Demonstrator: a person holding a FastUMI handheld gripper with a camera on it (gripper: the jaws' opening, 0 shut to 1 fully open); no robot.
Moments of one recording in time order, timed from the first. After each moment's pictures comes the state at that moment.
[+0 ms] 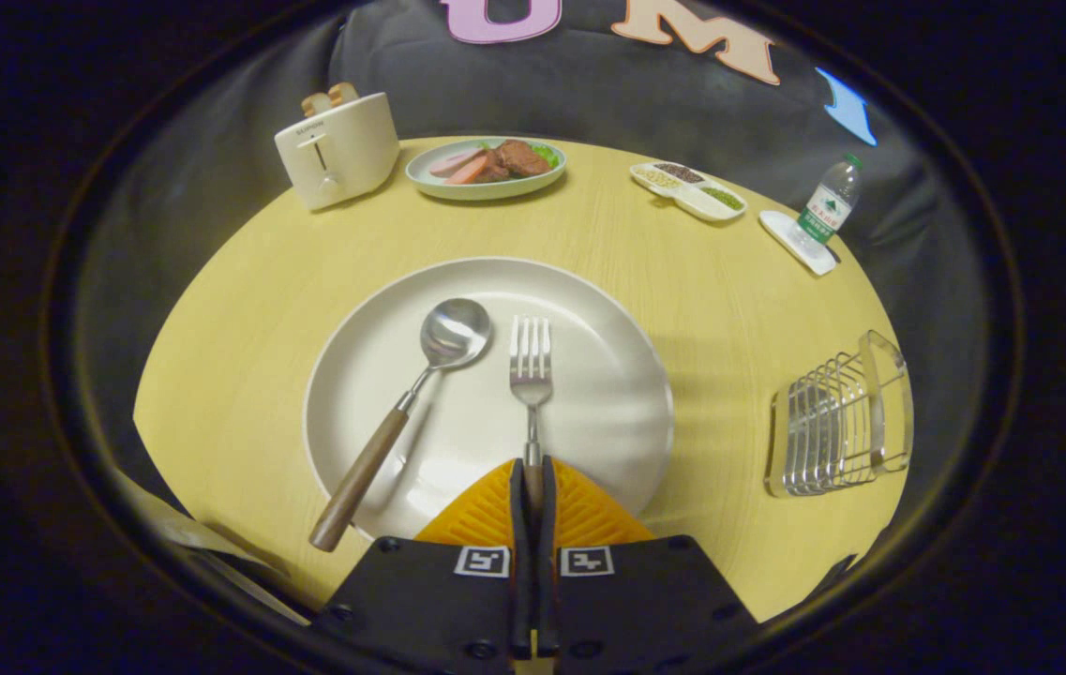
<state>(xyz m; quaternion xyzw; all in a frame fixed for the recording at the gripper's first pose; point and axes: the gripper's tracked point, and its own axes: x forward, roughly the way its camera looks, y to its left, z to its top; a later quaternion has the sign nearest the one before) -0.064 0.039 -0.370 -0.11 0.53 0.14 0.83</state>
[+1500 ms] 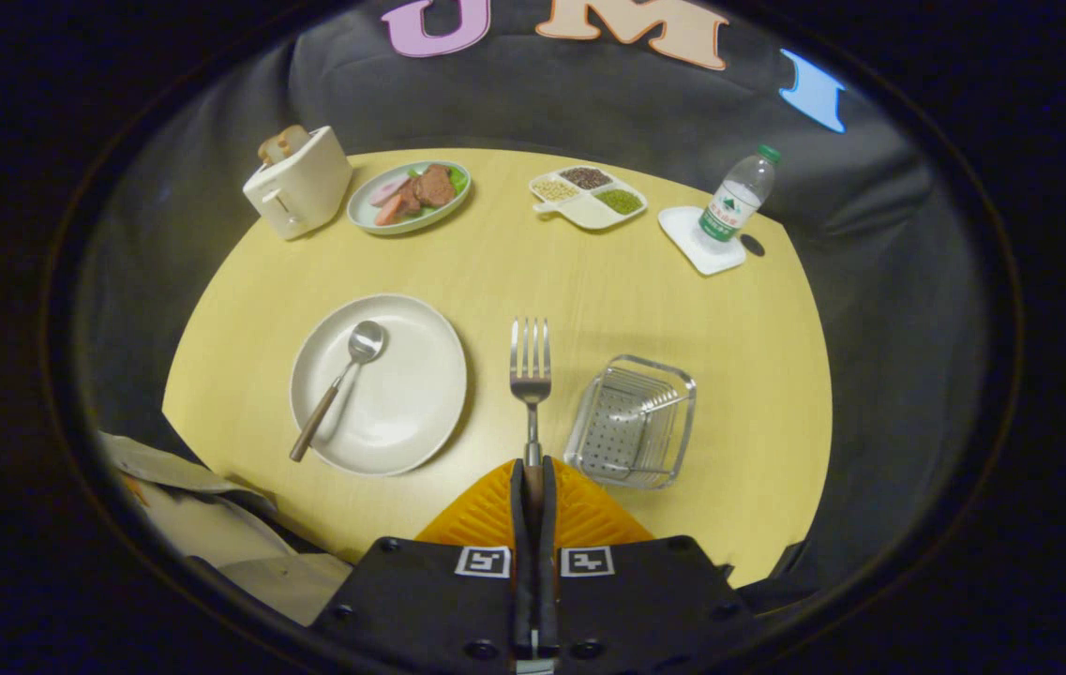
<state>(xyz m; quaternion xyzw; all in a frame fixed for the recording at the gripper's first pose) -0.031 -0.108 -0.249 -0.13 0.58 0.12 0.80</state>
